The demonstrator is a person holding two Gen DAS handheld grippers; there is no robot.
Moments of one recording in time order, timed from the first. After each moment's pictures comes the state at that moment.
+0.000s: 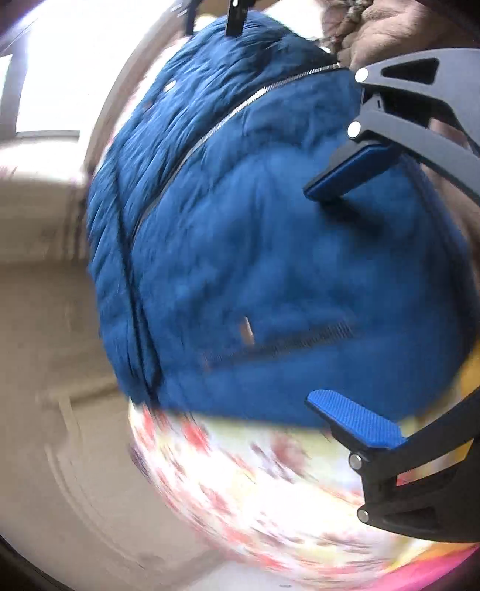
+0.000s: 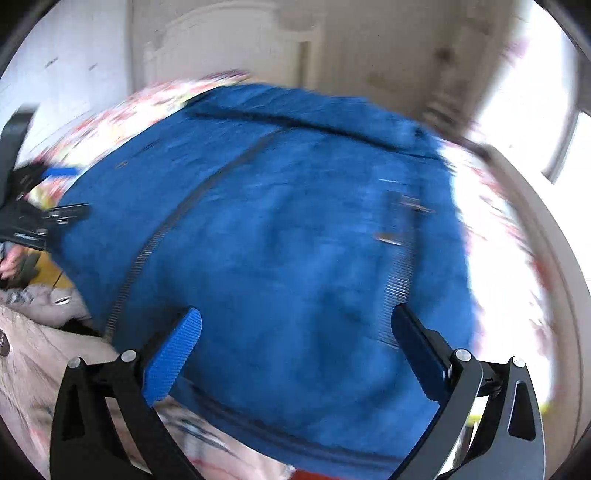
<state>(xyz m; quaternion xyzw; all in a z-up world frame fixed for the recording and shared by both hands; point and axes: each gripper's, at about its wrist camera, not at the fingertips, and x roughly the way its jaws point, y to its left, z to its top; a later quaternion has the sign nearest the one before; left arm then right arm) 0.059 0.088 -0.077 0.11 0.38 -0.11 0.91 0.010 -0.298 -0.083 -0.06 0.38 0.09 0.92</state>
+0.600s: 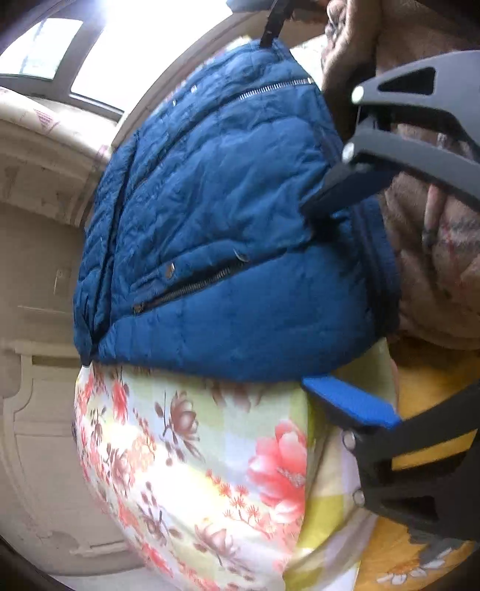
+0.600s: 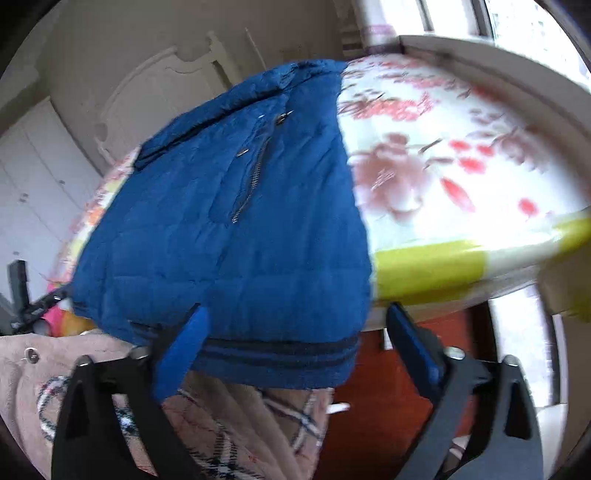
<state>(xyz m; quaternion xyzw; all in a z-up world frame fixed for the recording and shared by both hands) 0.028 0.146 -0.102 0.00 0.42 -0.12 0.90 -0.021 -0.395 -0.151 0.18 0.41 0.13 0.89</state>
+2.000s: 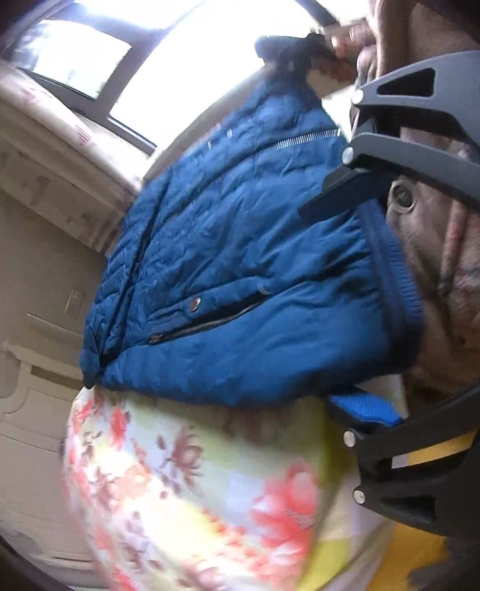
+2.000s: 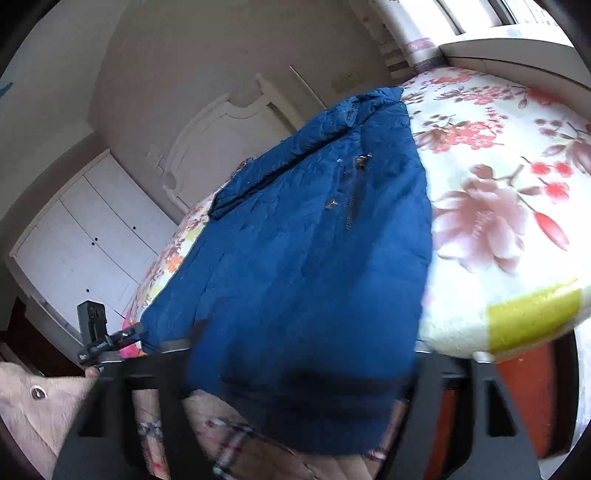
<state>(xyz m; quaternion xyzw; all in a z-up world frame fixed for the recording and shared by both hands) 0.041 0.148 -0.096 -0.09 0.40 -0.20 0.89 -0.006 -0.374 -0.124 0.26 0.32 0.24 0.88</state>
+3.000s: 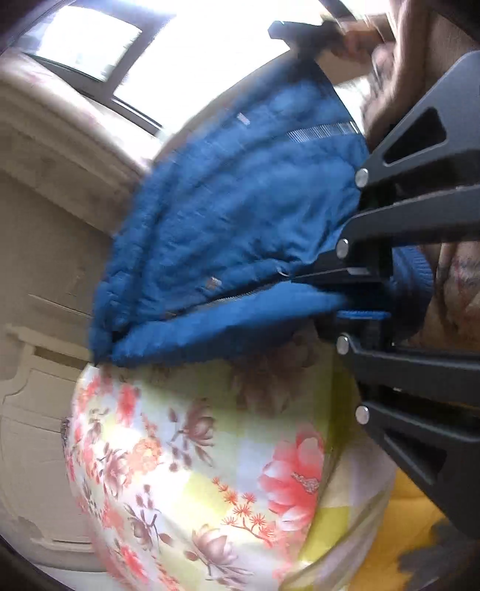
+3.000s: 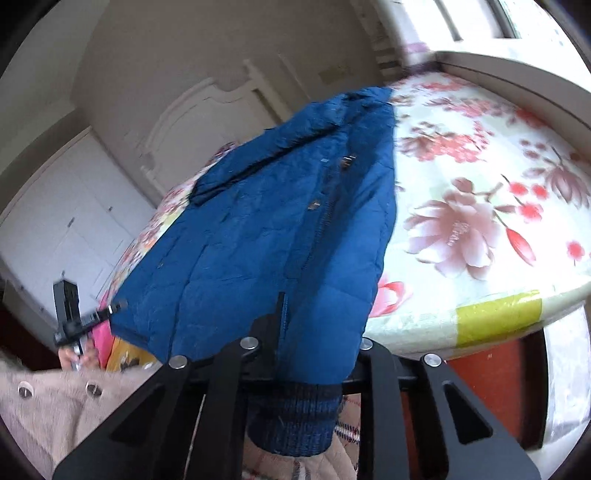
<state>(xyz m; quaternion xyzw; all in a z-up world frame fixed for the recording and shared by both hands) 0.029 0.173 -0.068 -0.12 0.39 -0.19 0.89 -0.024 -0.380 -0.106 0.21 0.35 0.20 0.89</state>
